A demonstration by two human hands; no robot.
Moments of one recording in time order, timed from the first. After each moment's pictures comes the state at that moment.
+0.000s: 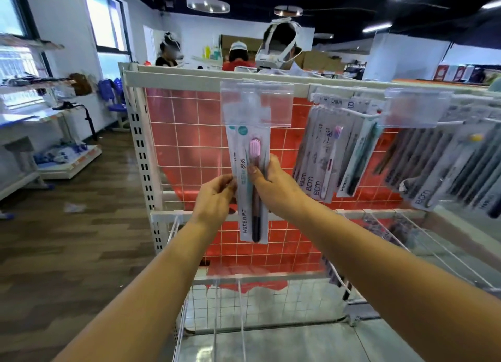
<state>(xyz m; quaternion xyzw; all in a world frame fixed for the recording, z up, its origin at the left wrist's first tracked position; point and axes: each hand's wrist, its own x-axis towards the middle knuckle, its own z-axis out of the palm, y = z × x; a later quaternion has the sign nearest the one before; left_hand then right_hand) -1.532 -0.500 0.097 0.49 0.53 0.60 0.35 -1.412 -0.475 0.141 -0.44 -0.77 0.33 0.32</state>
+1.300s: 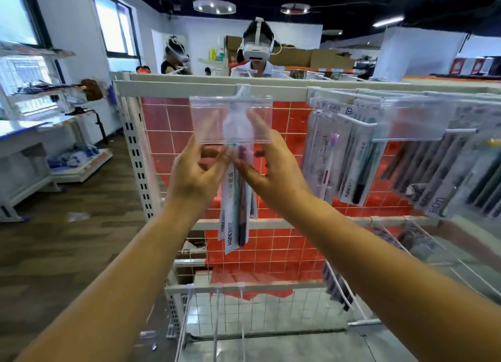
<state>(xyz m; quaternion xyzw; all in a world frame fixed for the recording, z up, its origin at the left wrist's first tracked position) -1.536 -0.489 0.149 0.60 0.49 0.63 0.06 -1.405 -0.447 0.158 -0.29 -0.83 0.14 0.45</state>
